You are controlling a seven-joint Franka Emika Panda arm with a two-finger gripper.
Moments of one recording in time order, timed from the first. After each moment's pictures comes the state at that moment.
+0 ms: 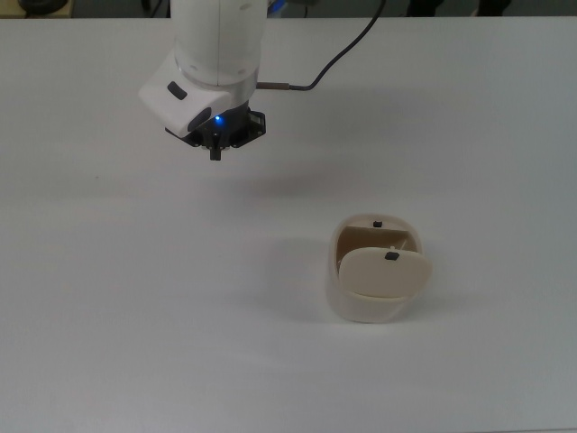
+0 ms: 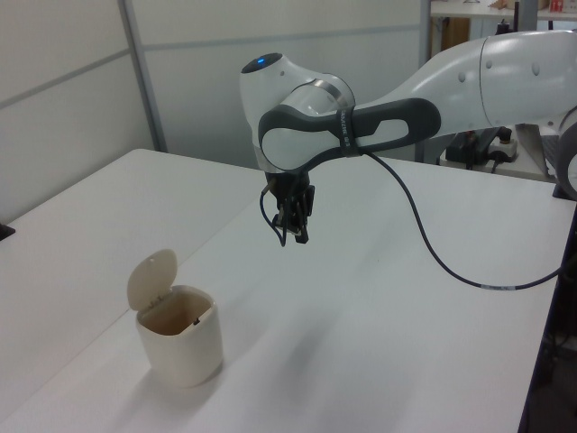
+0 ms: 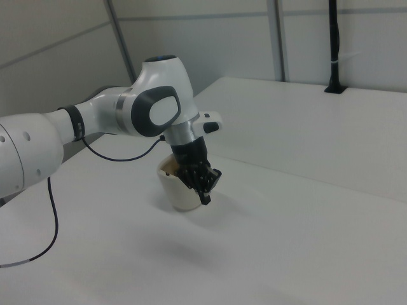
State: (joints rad) arm 0.17 0.30 -0.17 -1.52 -0.07 1.77 -0.02
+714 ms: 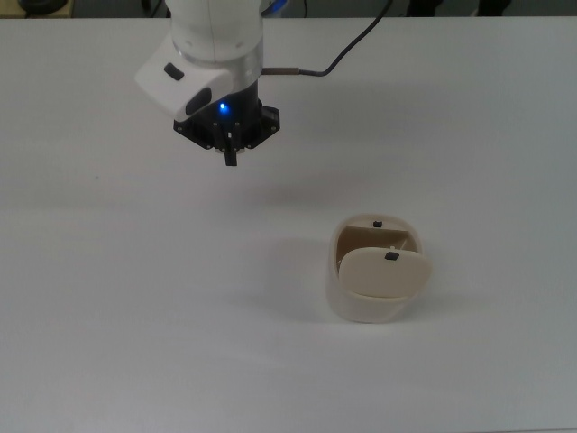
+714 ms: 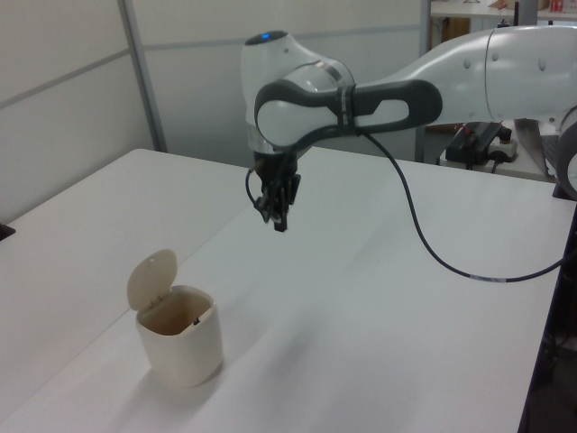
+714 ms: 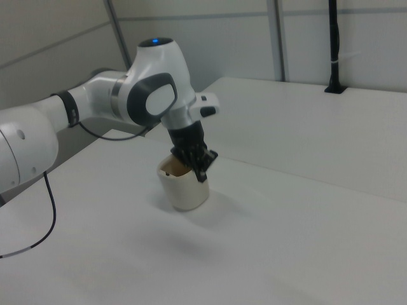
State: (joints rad) arm 0.17 0.30 -0.17 -1.44 0.04 1.82 -0.02
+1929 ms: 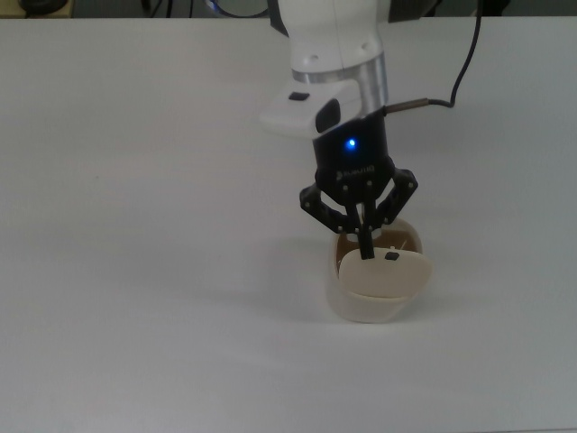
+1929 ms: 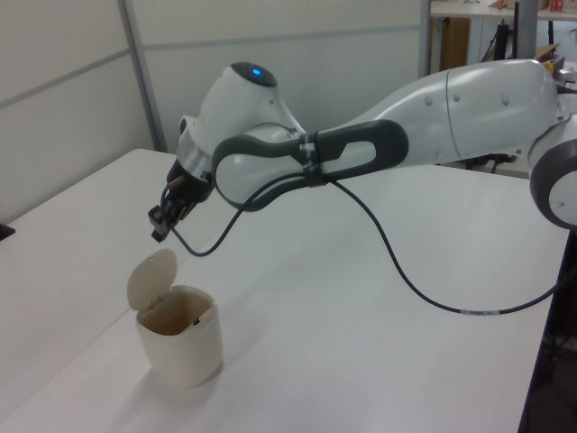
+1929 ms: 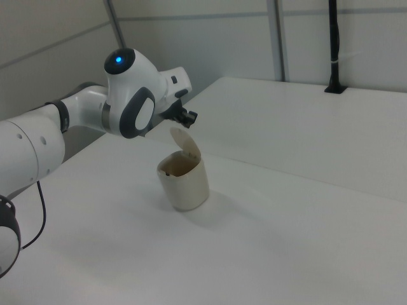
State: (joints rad) arm 0.22 0.43 -0.02 -1.42 0.16 2.49 0.03
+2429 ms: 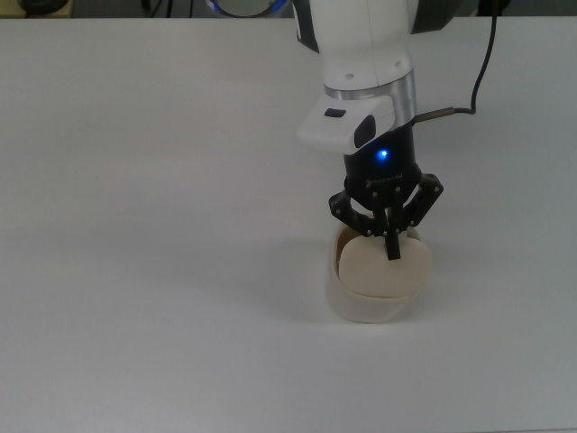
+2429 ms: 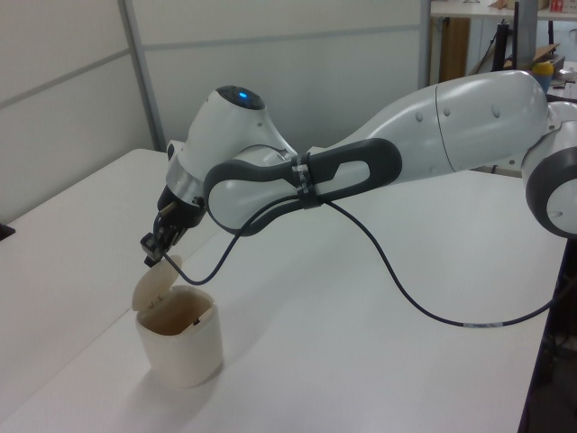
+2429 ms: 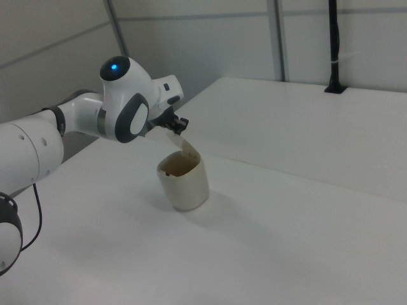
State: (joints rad) arm 0.25 0.45 -0.01 -1.43 0.15 2.49 0.03
